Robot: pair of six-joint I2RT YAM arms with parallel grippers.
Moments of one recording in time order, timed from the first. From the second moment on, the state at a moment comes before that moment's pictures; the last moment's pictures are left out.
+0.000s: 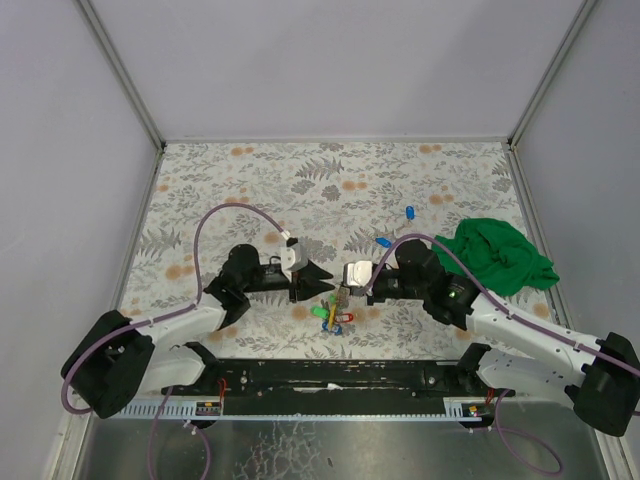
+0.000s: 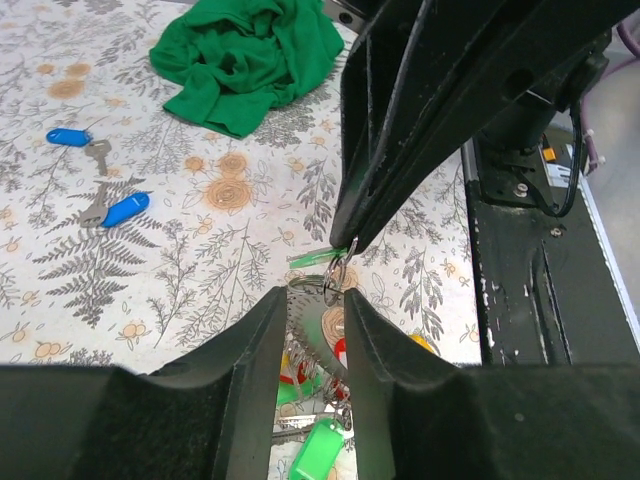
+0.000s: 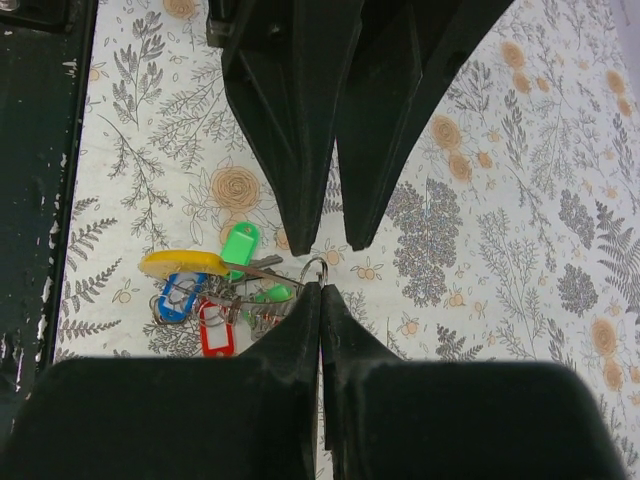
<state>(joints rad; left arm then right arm) -0.64 1.16 0.36 0.74 0.78 -0.02 0.86 1.00 0.63 -0.07 -0.44 -0.61</state>
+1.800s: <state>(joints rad) -0.73 1.26 0.20 1.22 0.39 -0.55 0.89 0.95 0.52 0.12 -0.34 -0.51</state>
